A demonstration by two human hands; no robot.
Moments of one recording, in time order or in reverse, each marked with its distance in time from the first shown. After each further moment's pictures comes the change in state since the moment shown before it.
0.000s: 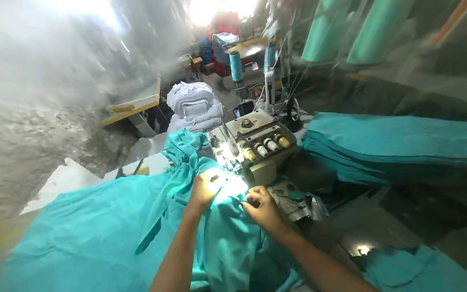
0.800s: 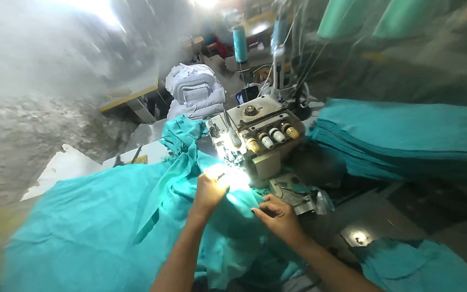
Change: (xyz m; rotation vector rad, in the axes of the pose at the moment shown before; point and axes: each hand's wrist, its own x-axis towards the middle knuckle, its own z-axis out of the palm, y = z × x) left_hand -0.017 0.017 0.019 0.108 0.094 0.044; right_hand -0.031 0.029 -0.018 0.074 0.037 -0.172
